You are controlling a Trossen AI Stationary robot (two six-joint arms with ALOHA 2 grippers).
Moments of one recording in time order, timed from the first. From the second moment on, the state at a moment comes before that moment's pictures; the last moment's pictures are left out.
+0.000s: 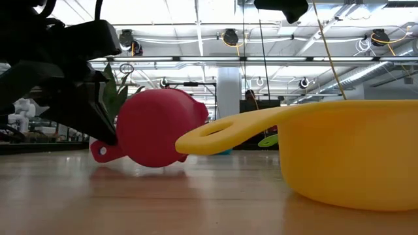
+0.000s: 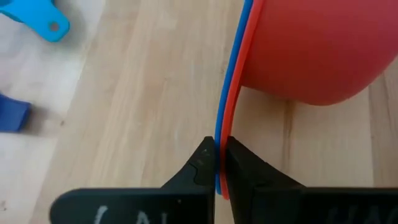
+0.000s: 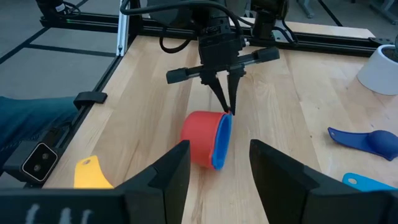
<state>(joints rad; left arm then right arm) -0.57 1.65 0.77 -0.24 -0.60 -0.50 0.42 1.31 0.88 -0.05 0.28 0.15</state>
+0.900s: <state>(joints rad) -0.59 1.84 0.79 -0.14 -1.38 0.10 0.42 1.30 0.88 -0.06 0.29 0.12</state>
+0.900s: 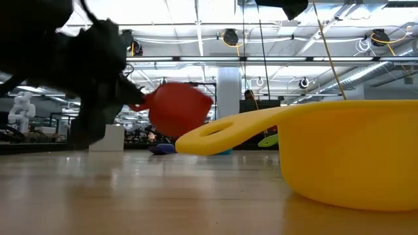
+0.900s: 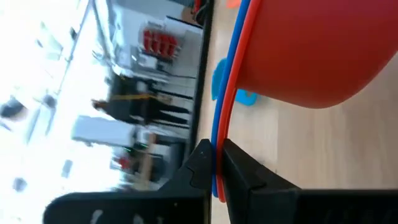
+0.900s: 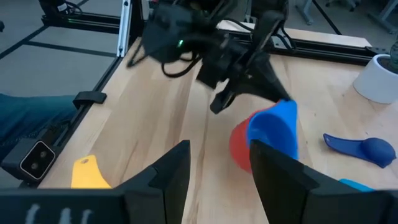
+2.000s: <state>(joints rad) -0.74 1.90 0.79 -0.08 -1.37 0.09 0.42 1.30 0.88 -0.10 0.28 0.15</state>
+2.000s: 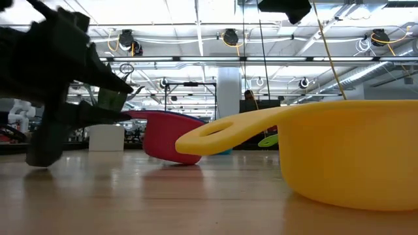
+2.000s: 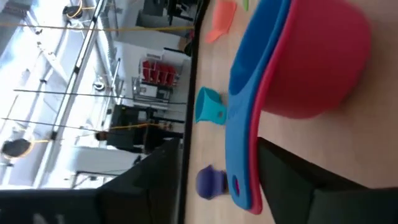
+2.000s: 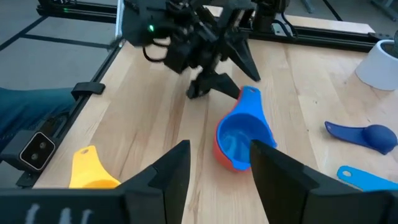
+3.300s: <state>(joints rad) -0.90 1.69 0.79 -0.08 -0.94 -0.43 0.42 1.30 0.88 -0.11 0.28 0.20</state>
